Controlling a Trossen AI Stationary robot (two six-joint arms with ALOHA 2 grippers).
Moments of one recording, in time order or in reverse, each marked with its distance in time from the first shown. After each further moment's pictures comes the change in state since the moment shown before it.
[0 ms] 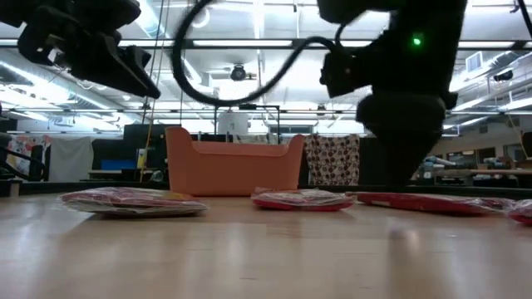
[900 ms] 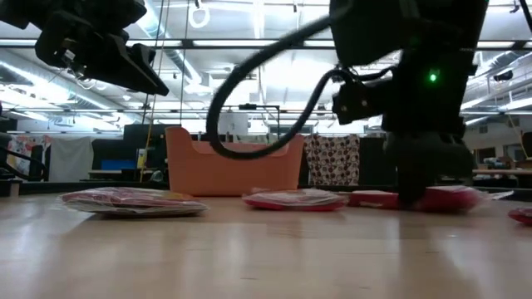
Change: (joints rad) left arm 0.046 0.000 0.000 0.034 0.000 0.047; right arm -0.007 0.004 -0.102 0.078 0.044 -0.138
